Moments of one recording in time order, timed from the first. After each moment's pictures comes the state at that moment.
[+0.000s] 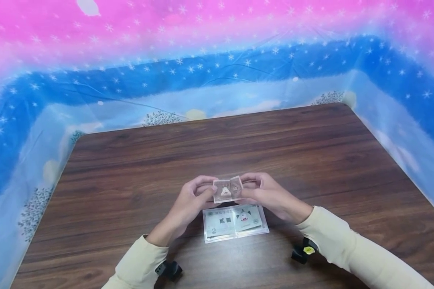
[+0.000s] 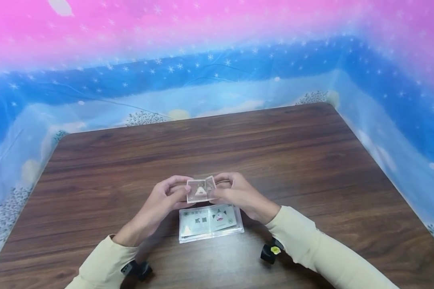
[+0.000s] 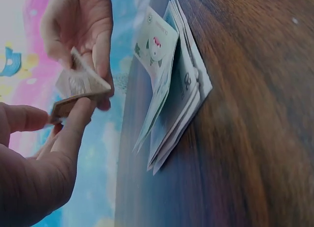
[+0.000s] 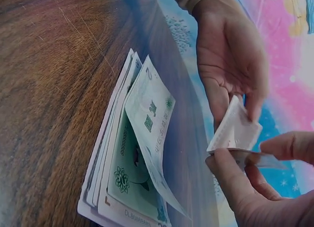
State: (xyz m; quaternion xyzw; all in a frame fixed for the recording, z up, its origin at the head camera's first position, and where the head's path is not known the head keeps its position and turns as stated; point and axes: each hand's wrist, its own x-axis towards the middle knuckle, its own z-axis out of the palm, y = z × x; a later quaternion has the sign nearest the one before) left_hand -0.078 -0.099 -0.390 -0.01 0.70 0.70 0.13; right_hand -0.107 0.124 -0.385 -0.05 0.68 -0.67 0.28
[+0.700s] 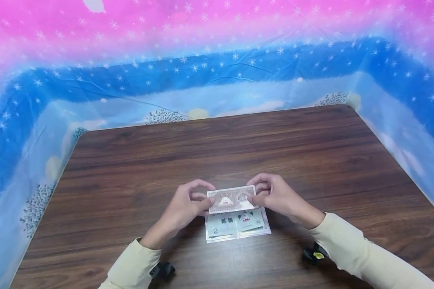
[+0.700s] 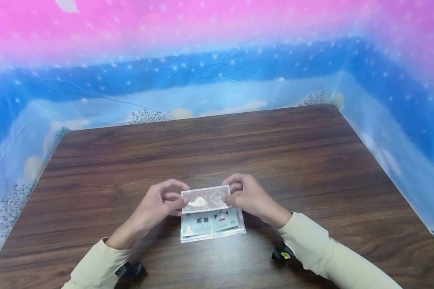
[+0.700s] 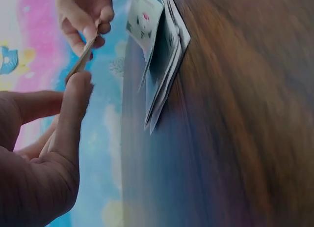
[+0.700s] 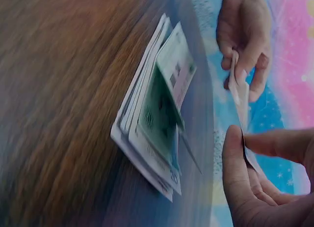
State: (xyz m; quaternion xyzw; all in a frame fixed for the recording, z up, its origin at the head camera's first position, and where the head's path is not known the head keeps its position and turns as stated) left_hand -0.072 -0.119 -0.393 0.02 0.75 0.64 0.15; right_hand -0.103 0.141 -0.393 -0.11 0.76 -0.60 0.21
